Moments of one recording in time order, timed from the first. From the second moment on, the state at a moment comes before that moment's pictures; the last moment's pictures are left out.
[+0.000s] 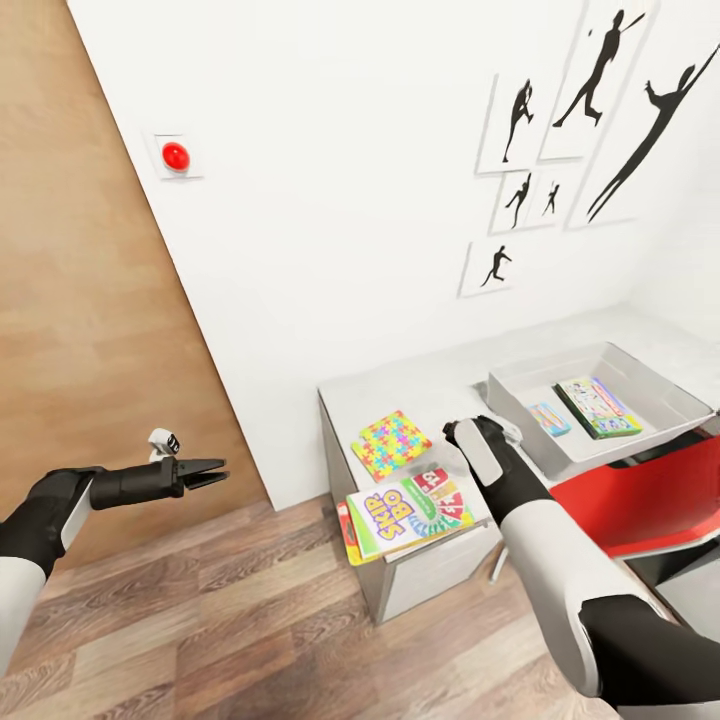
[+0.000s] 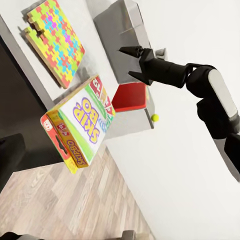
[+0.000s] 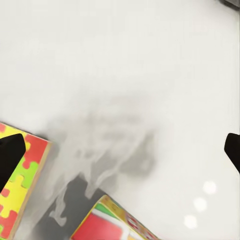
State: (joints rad) left arm -0.83 0.40 0.10 -0.67 0.13 0.84 -1.56; right arm -0.98 0.07 0.08 -0.73 -0.70 0.43 -0.76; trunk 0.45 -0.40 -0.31
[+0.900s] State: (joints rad) left arm -0.83 0.40 0.10 -0.67 0.13 0.84 -1.56; right arm -0.84 0.07 0.08 -0.97 -0.71 0.50 -0.76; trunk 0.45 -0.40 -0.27
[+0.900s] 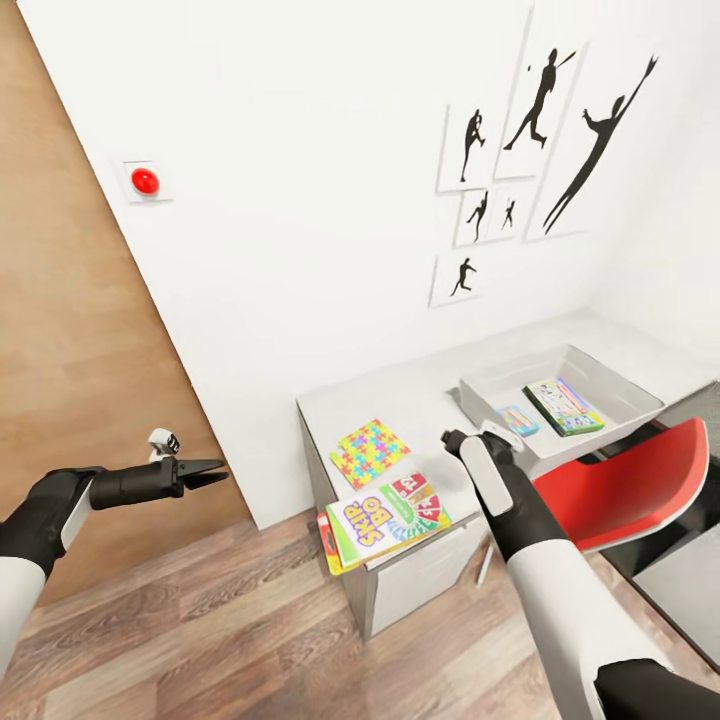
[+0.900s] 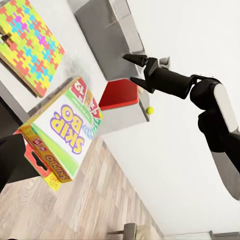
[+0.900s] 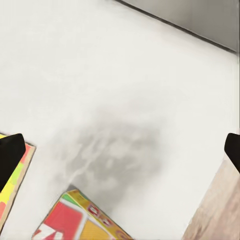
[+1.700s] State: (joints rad) left arm -0.83 0.40 0.10 -0.67 0.13 0.84 -1.56; right arm -0.58 0.09 0.09 -1.28 -0.71 0.59 -0.38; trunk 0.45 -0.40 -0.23
